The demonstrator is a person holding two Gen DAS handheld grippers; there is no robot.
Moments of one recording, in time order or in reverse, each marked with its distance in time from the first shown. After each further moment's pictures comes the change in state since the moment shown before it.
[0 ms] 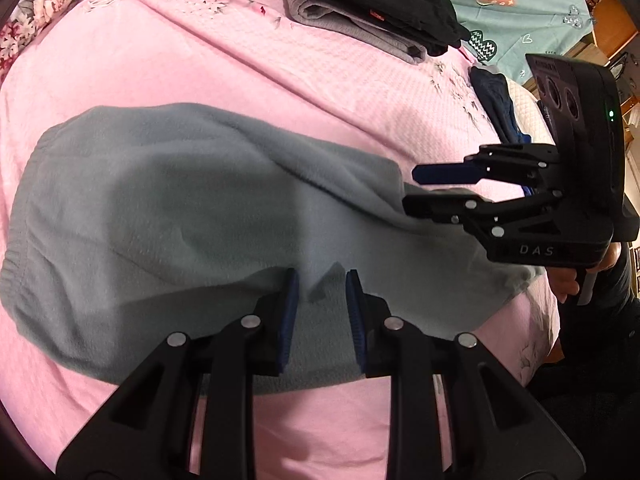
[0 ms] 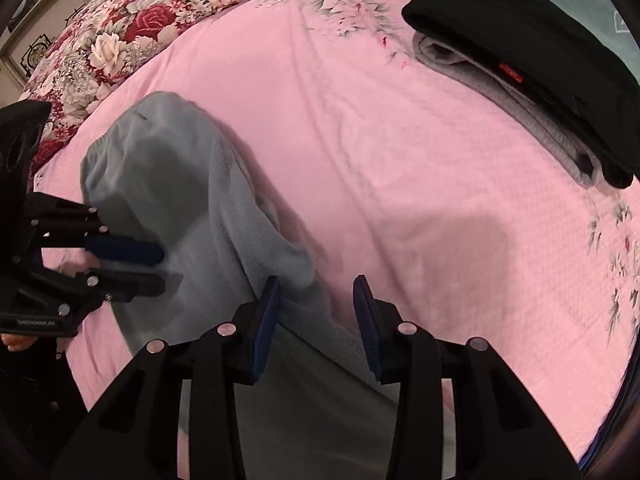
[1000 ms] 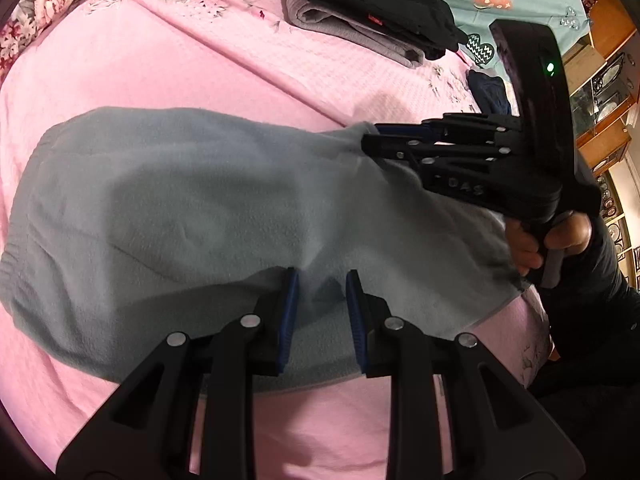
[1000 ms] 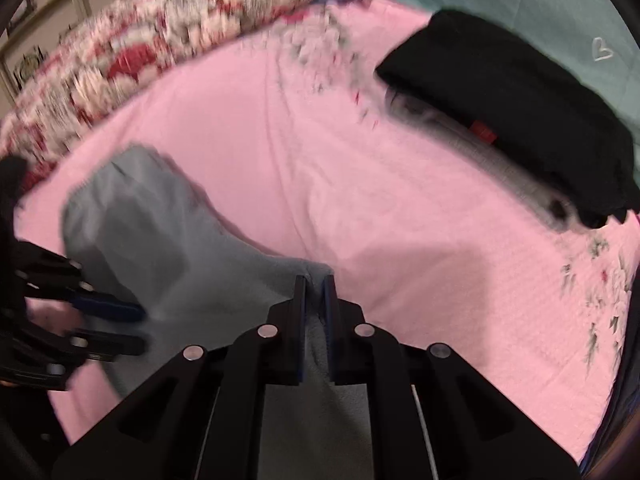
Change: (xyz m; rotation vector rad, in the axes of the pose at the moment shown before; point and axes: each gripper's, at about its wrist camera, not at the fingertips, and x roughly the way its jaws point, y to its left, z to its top) left arm -0.001 -0.003 -0.003 0.003 -0.014 0.003; right arm 0.028 -0.015 0.023 -0.009 -0.113 -0.108
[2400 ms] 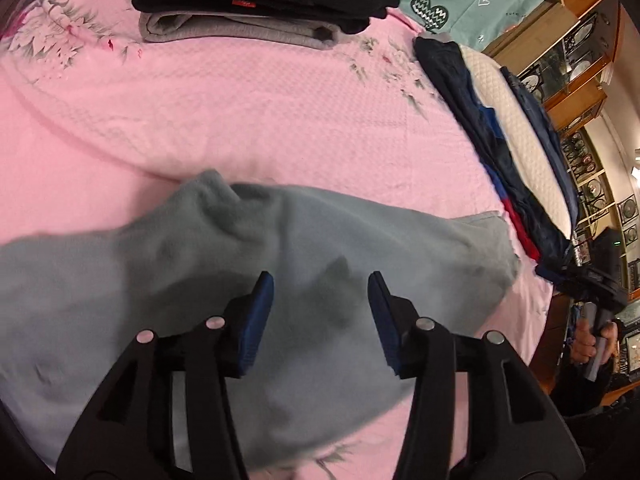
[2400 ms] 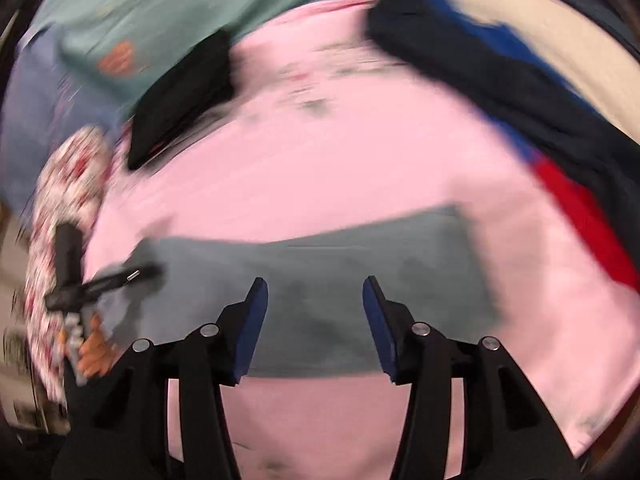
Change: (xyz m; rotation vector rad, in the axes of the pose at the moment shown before) left arm 0.053 -0.096 0.058 0.148 0.065 -0.117; right arm -0.213 -0.168 -0.268 0.996 -0.175 -0.092
